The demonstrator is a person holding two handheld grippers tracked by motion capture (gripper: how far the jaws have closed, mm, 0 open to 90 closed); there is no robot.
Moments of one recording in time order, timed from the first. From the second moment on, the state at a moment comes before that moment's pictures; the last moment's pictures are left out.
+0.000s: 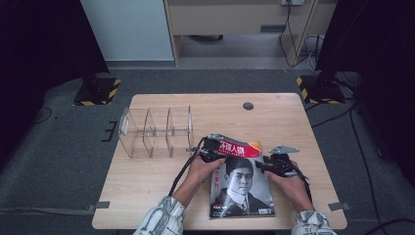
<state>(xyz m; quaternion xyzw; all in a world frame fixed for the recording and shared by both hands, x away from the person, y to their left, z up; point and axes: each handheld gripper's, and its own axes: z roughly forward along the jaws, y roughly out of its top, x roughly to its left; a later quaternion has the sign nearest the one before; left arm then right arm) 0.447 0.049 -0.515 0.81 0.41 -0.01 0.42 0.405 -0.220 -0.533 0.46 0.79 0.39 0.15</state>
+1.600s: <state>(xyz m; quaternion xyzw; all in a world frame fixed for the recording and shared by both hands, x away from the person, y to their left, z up) 0.419 0.059 -0.435 0.81 0.30 0.05 0.50 0.409 -0.215 -0.525 0.42 0.78 0.45 0.09</state>
